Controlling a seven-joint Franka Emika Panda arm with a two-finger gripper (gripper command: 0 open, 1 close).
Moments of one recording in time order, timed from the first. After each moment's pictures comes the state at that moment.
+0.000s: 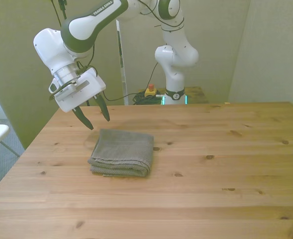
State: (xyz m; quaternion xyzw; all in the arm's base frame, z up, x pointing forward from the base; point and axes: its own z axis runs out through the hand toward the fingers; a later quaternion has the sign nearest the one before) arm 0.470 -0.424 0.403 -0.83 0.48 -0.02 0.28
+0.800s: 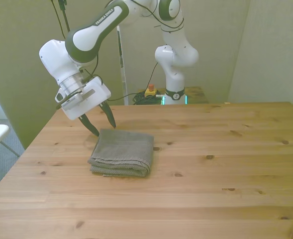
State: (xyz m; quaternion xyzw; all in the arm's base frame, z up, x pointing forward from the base) arm 0.473 -0.415 0.371 -0.83 0.48 -0.02 0.29
